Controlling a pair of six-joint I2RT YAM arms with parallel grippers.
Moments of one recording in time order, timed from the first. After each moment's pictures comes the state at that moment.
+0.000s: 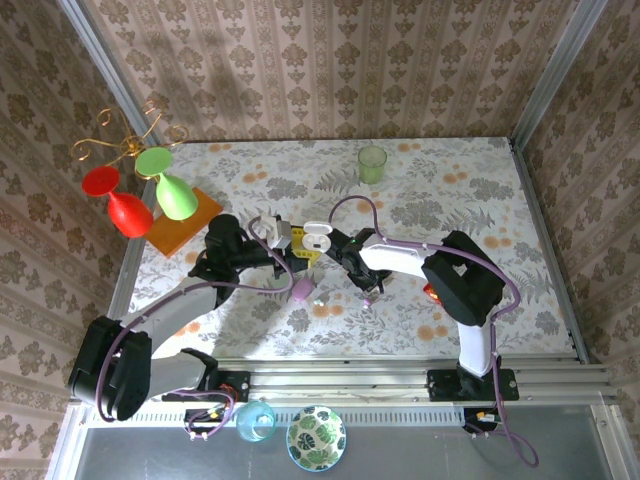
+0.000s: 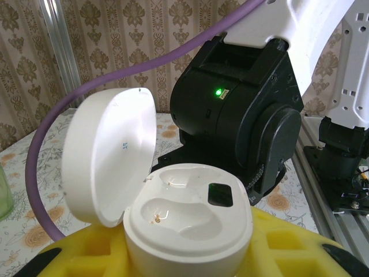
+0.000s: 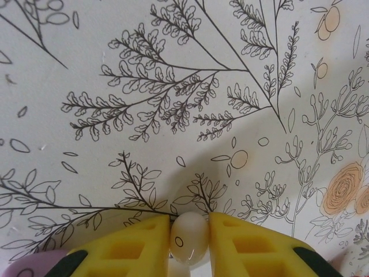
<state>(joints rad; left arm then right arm) -0.48 1.20 0.55 0.55 1.00 0.11 0.76 1.93 1.22 -0.87 0.46 0.20</state>
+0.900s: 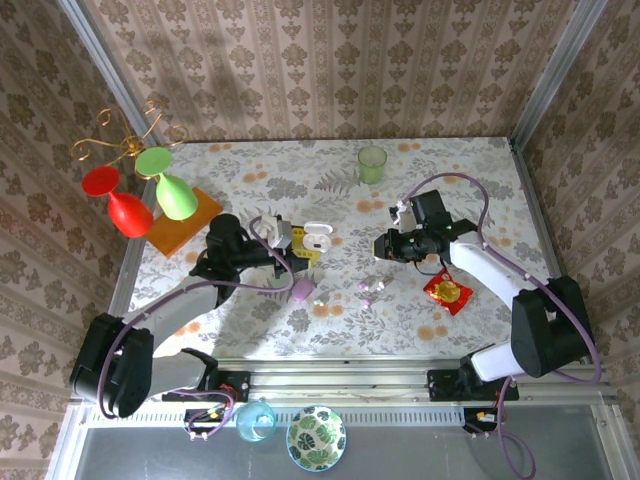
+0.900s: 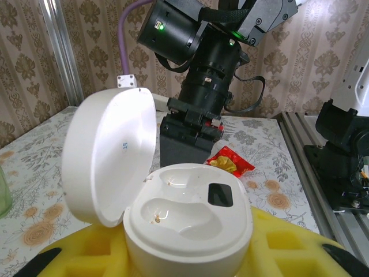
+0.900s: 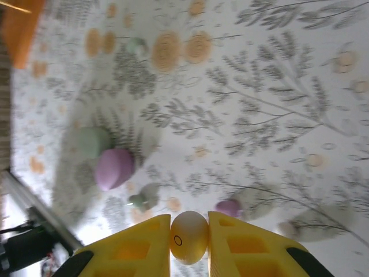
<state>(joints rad) -0.48 1.22 0.55 0.56 1.01 0.11 0.31 1.43 0.91 -0.46 -0.55 0.44</state>
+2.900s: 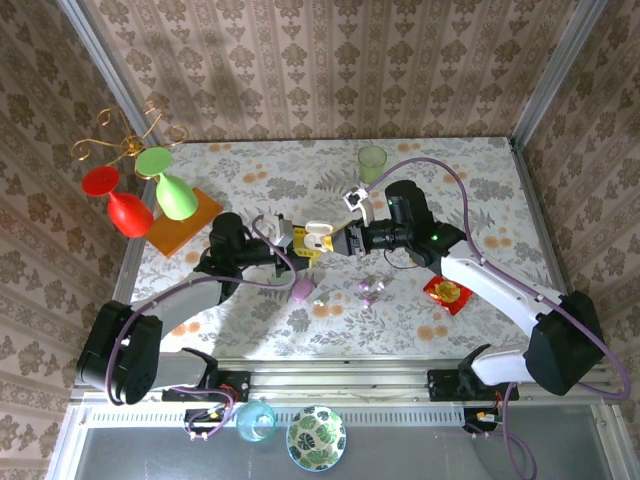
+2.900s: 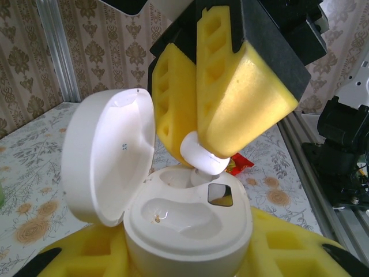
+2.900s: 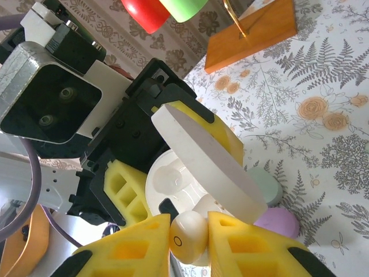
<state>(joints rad) -0.47 1.29 0.55 0.63 1.04 0.10 0.56 1.34 1.01 -0.15 -0.70 0.37</state>
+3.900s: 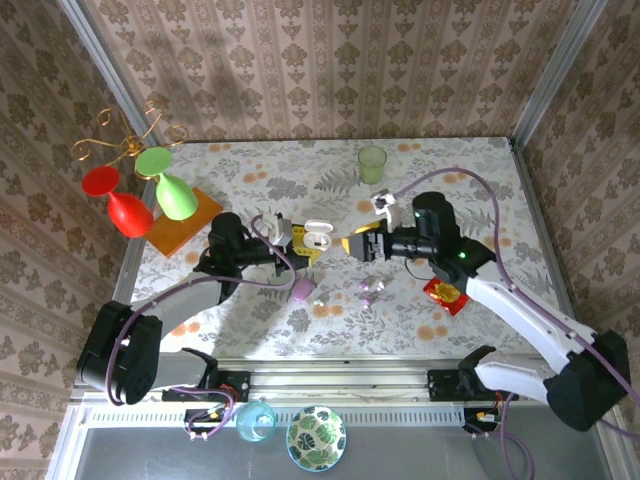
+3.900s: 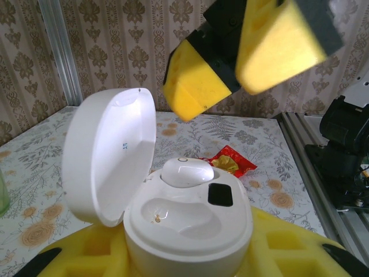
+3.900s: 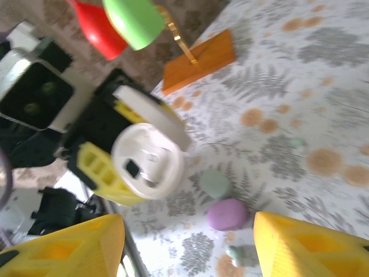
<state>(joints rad) -0.46 1.29 0.55 0.64 1.04 0.10 0.48 1.10 0.87 -0.20 -0.52 0.36</state>
